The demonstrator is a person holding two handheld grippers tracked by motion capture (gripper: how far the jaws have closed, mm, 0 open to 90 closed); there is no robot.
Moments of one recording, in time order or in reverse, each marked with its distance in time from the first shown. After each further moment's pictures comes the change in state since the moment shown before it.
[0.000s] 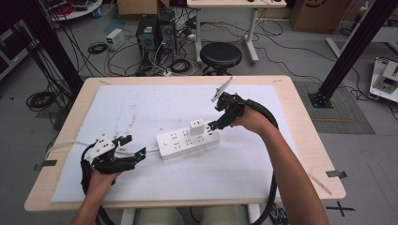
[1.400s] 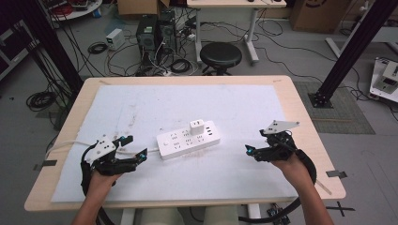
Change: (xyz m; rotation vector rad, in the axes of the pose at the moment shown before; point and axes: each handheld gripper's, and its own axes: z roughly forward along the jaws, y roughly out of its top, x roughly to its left) left arm -0.009 0.007 -0.003 -0.009 -0.010 0.020; right arm 0.070 -0.147 -0.051 -0.238 -0.268 0.330
